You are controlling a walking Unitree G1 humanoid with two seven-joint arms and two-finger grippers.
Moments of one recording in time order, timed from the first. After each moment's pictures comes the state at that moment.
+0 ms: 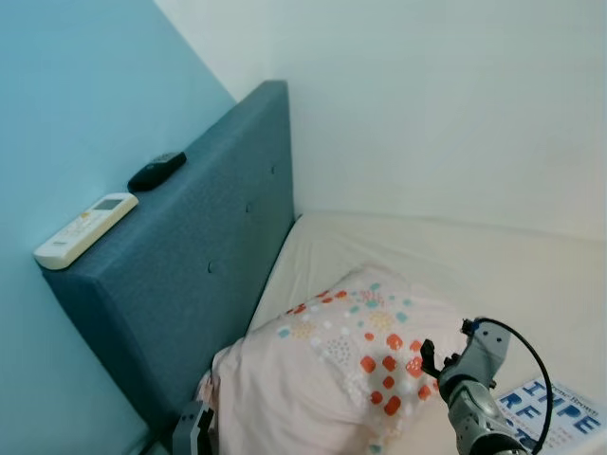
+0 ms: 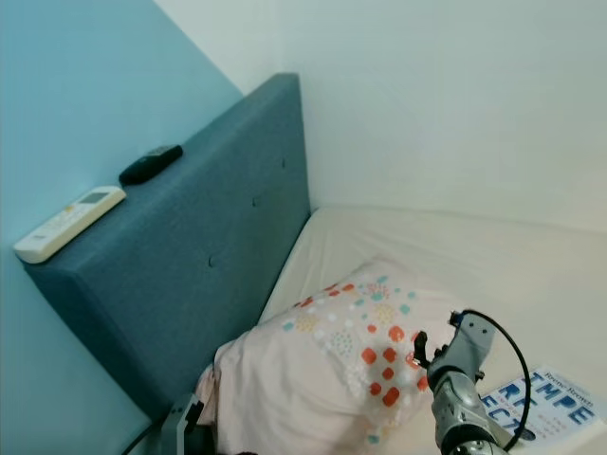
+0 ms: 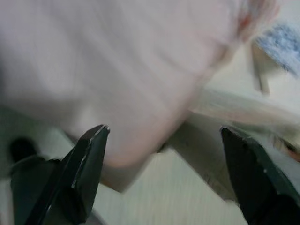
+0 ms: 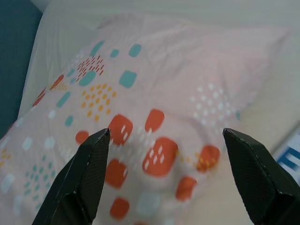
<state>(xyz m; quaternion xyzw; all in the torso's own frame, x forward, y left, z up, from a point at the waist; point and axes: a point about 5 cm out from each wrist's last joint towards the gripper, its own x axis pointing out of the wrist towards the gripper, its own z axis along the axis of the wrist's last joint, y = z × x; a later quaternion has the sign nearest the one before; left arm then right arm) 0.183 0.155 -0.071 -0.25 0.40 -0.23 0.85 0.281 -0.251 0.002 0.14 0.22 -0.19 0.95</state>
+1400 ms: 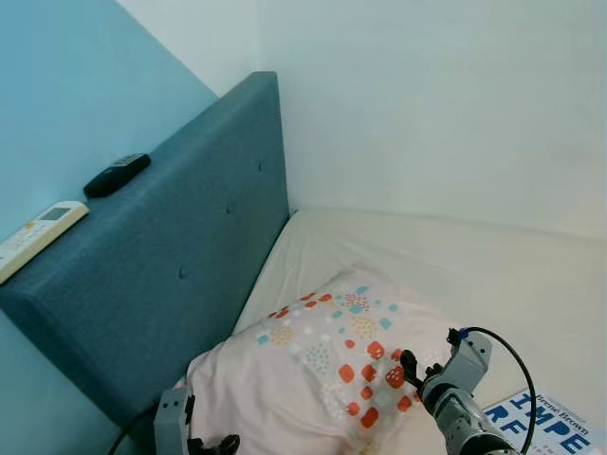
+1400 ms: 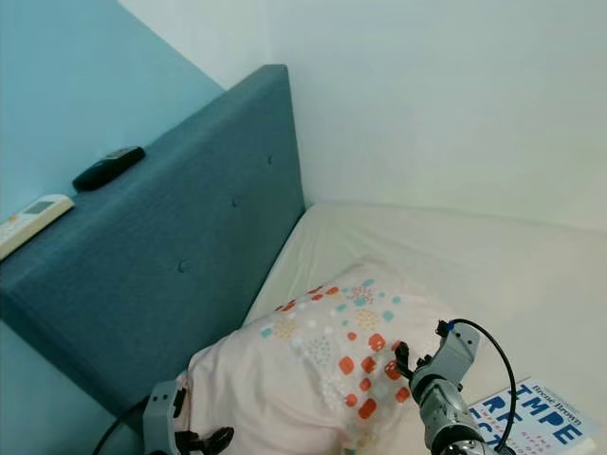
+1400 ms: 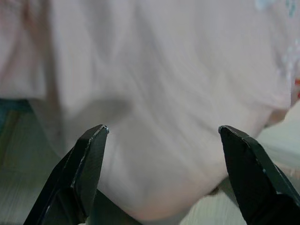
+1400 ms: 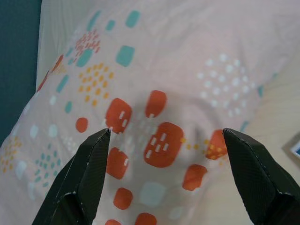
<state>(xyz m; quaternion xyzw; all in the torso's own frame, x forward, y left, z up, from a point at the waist) 0.201 0.184 -0.064 -0.18 0.36 -0.12 0.91 0.274 -0.230 -0.016 0.21 0.28 -0.15 0.92</state>
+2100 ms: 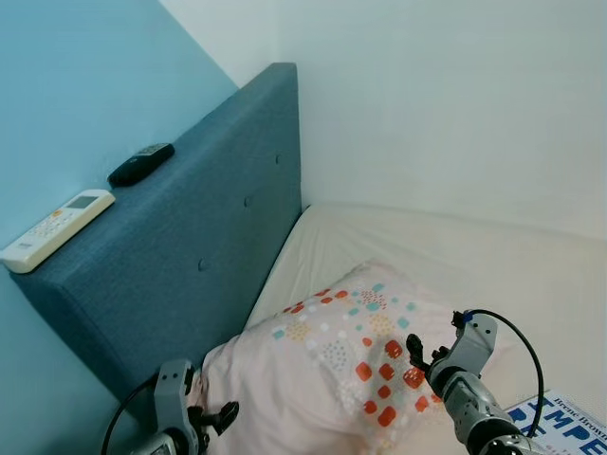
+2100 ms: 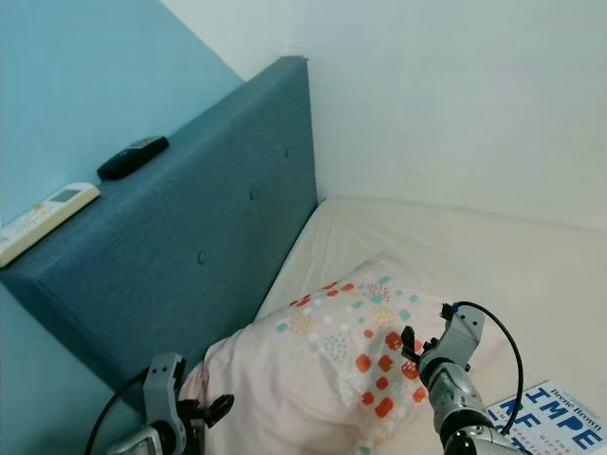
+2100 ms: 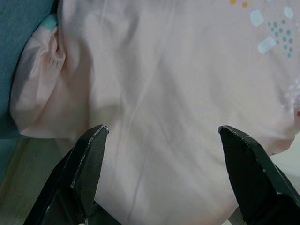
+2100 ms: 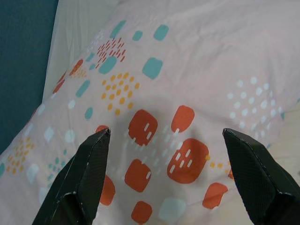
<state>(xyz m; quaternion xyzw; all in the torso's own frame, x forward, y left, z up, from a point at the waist) 0.227 0.182 -0.049 -0.17 0.32 -0.12 0.92 0.288 -0.240 0.000 0.19 0.26 -0.13 0.94</state>
